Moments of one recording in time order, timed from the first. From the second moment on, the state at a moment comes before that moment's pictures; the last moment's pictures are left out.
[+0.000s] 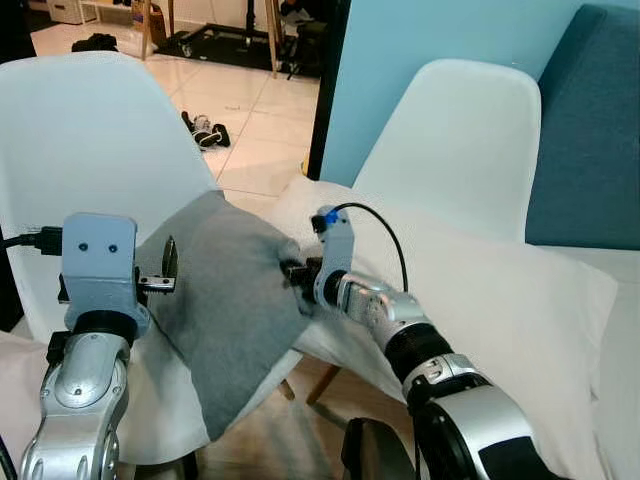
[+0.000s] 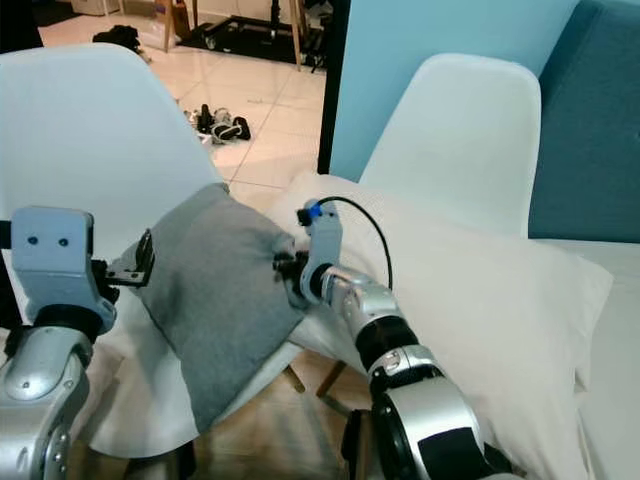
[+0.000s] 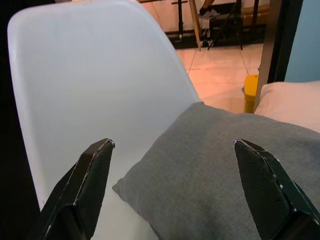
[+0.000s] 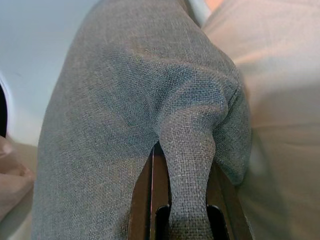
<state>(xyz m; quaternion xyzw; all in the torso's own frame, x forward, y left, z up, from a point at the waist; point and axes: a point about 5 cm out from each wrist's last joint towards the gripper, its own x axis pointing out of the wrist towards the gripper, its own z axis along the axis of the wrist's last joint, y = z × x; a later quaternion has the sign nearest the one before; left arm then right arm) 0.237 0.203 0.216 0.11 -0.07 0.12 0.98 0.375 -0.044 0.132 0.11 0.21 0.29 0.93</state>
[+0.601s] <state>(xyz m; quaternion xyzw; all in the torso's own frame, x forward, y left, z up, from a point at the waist) 0.241 0.194 0.224 0.11 -0.08 0.11 0.99 0.376 -0.081 0.129 0.13 0.25 0.38 0.88</state>
